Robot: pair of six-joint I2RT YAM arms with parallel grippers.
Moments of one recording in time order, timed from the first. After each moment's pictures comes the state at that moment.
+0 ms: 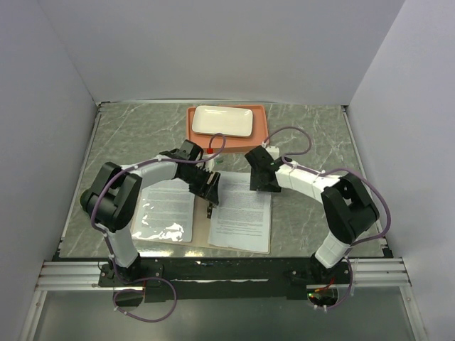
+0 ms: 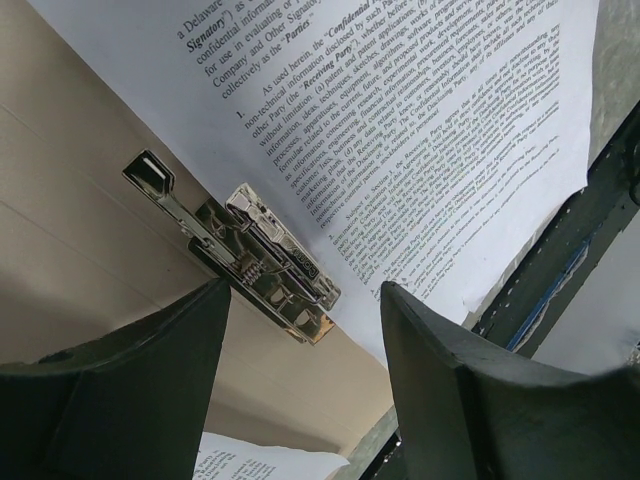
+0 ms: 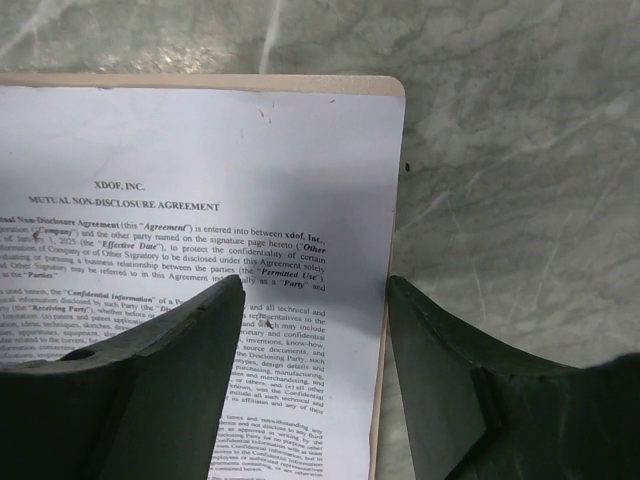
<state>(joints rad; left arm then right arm) -0.51 1.80 1.10 -0.47 0.63 -0.02 0.60 1.66 1.03 -0.54 0.34 0.64</state>
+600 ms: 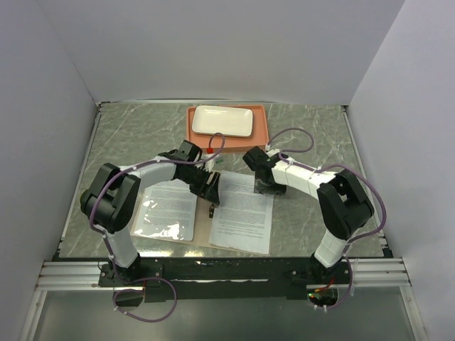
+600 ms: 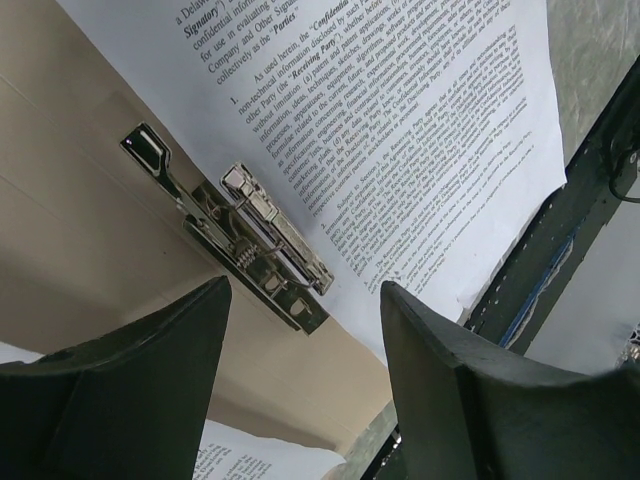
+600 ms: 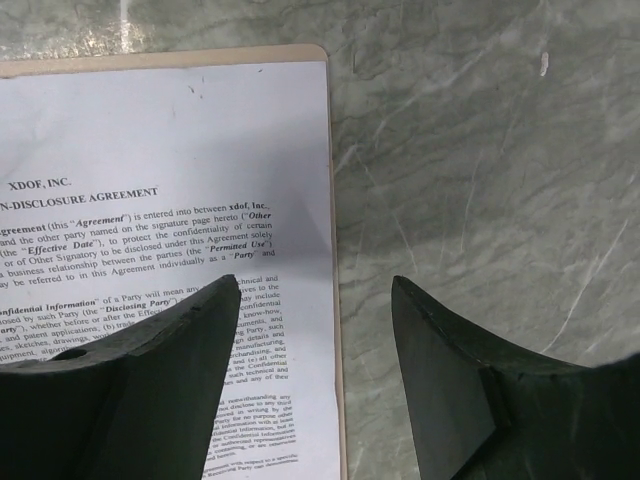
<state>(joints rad) -0.50 1.78 1.07 -0.43 0.68 -0.01 0.61 1.71 1.10 -0.76 0.45 0.74</state>
